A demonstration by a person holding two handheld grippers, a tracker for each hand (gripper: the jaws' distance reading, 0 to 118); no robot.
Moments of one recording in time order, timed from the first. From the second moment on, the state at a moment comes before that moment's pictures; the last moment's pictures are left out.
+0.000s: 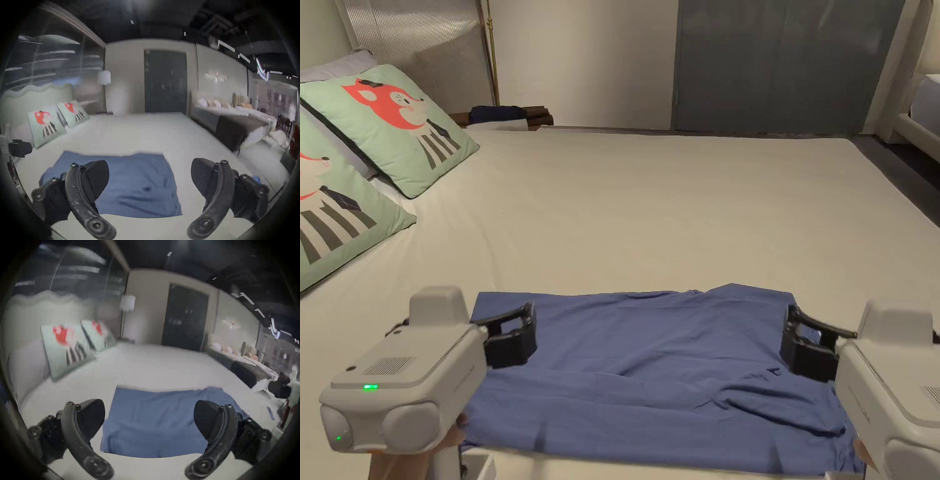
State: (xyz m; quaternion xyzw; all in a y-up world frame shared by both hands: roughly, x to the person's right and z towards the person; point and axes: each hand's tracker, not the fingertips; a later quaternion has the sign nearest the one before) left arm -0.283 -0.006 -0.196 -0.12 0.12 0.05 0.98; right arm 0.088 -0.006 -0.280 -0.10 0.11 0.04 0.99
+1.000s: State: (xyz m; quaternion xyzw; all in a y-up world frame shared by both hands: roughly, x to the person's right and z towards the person) left arm -0.337 -0.008 -0.319 -0.21 0.09 0.05 0.97; right arm 0.032 0.002 -0.329 -0.04 0.12 0.06 0.99
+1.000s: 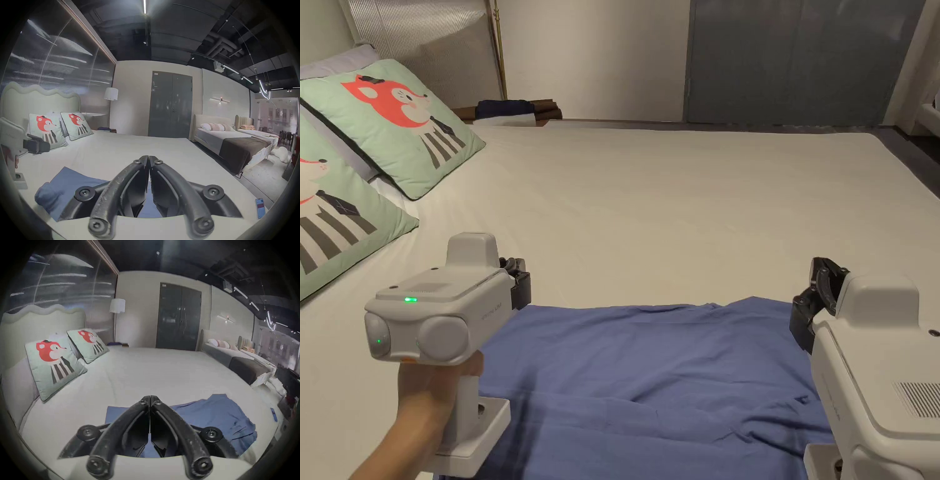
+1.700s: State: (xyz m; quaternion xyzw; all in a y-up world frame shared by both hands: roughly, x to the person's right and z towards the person) left arm -0.458 -0.141 -0.487 -0.46 0.15 0.09 0.87; right arm 0.026 -0.077 -0.448 -0.15 0.11 0.08 0.98
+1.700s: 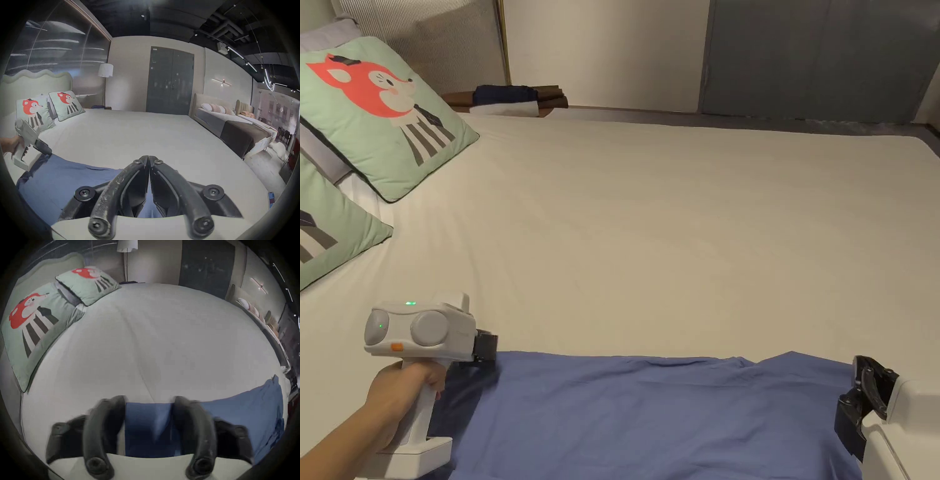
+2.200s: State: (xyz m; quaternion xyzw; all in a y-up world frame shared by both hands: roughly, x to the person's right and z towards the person) left arm -0.436 -0.078 -0.433 -0.35 0.13 0.06 0.92; right arm 0.080 -0.095 -0.588 -0.32 0.08 0.08 0.94
